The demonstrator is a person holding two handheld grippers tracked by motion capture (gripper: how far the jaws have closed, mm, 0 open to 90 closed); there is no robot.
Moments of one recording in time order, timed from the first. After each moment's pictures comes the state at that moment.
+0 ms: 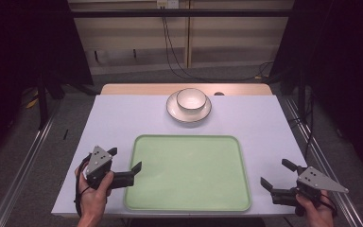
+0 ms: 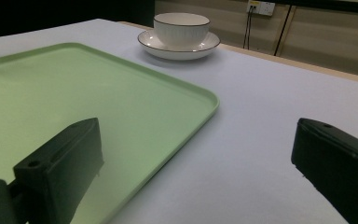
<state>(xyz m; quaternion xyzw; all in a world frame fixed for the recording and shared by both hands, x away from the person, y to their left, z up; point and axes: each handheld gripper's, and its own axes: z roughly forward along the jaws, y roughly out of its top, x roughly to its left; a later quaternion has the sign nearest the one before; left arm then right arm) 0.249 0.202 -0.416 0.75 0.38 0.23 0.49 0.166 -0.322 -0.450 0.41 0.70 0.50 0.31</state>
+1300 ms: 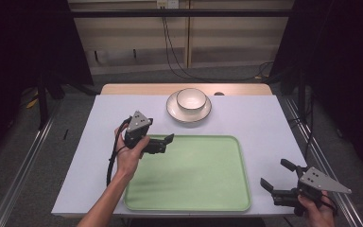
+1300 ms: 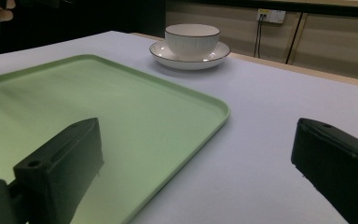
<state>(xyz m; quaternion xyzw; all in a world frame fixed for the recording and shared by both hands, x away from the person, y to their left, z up) 0.337 0.122 -0.395 0.78 0.31 0.18 0.52 0.164 -0.323 -0.448 0.40 0.69 0.53 0.29</state>
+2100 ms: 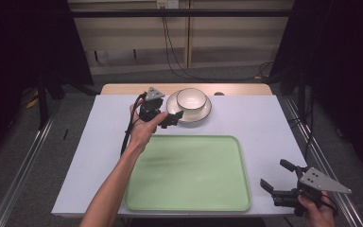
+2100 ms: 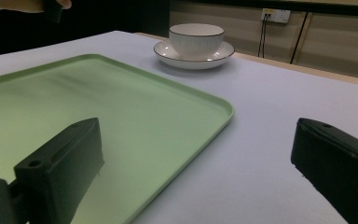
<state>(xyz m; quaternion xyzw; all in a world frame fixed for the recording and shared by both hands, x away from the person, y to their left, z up) 0.414 0.084 -0.385 0.78 0.34 0.17 0.49 0.164 -0.323 -0.448 0.40 0.69 0.53 0.29</state>
